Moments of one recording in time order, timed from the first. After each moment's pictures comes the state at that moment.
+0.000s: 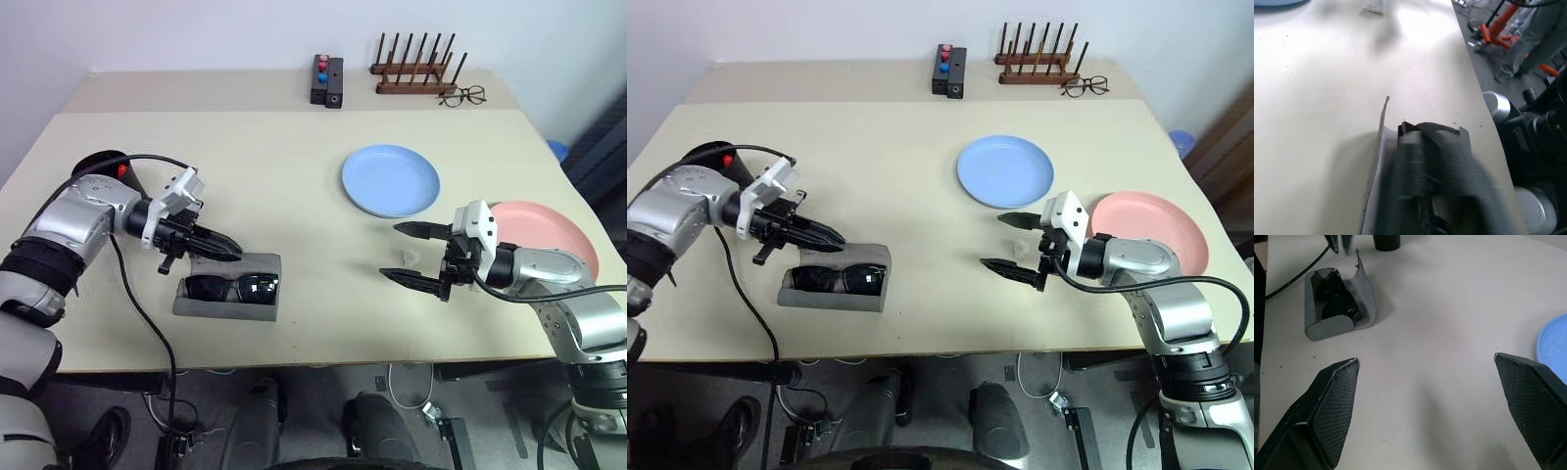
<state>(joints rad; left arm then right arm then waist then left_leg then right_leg) -0.94 1.03 -0.69 0.55 -0.79 0.16 -1.61 -0.26 -0.73 -0.06 -0.21 0.51 0.41 1.04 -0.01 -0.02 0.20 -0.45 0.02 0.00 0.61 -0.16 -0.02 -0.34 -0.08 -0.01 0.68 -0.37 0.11</state>
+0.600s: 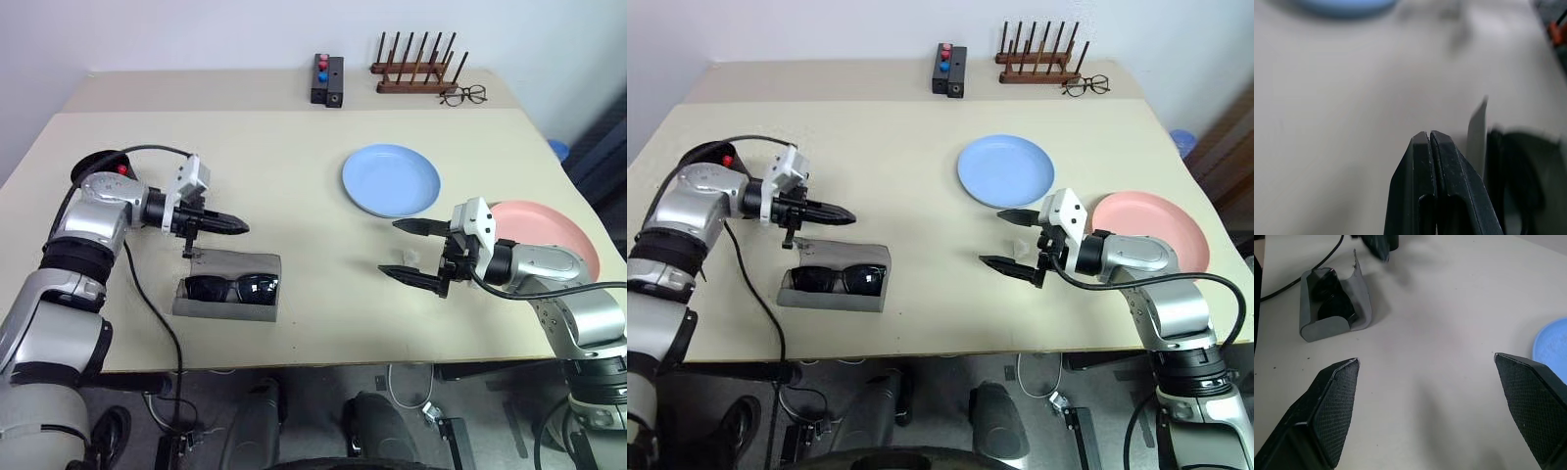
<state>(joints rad) -0.92 0.79 -0.40 0.82 -0.39 0.02 -1.53 -0.28 -0.73 -0.05 -0.20 0.49 0.40 1.05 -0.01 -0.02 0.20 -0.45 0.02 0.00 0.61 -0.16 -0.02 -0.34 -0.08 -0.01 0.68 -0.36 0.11</state>
